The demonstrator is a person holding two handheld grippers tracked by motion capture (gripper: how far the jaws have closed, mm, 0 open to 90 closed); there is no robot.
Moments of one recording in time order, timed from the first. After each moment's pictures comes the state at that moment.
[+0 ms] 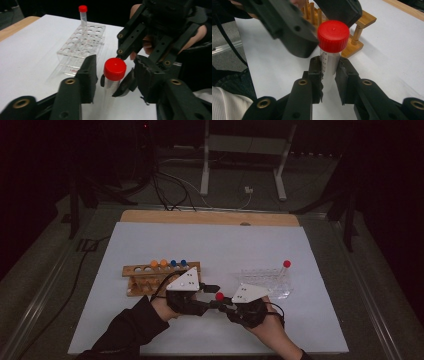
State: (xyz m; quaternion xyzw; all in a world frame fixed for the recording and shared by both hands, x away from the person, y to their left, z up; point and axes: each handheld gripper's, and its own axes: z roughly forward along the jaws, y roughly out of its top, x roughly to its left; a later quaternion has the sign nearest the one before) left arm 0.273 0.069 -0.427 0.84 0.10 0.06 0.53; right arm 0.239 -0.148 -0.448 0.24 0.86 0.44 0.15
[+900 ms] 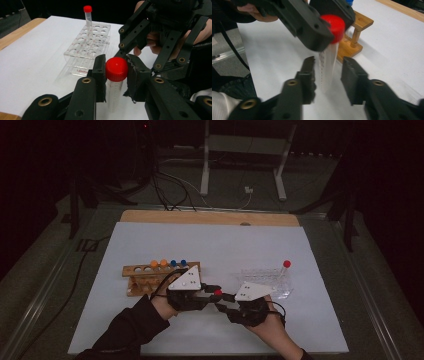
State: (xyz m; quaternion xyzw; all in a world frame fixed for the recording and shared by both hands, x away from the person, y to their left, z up) left arm 0.276 0.070 -0.422 0.85 0.09 0.08 0.52; right arm 0.242 -0.153 -0.447 0.25 0.84 0.46 0.14
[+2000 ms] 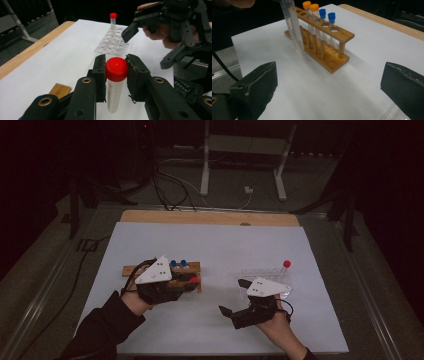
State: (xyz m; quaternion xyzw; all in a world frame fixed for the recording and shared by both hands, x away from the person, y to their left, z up) left arm 0.269 0.129 -0.387 0.84 0.14 0.14 0.51; right arm 0.243 -0.171 -0.438 0.27 0.81 0.50 0.16
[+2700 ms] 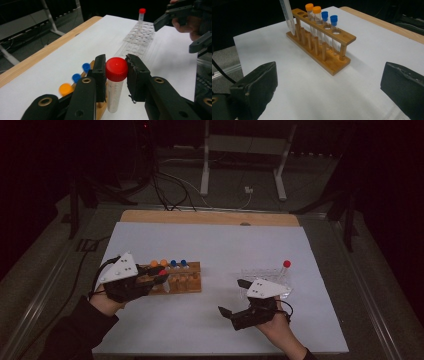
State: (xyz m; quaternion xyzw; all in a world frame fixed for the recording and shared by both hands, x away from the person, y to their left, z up) left arm 0.264 0.194 -0.382 0.82 0.20 0.20 0.50; right arm 0.240 -0.170 -0.437 0.26 0.81 0.51 0.17
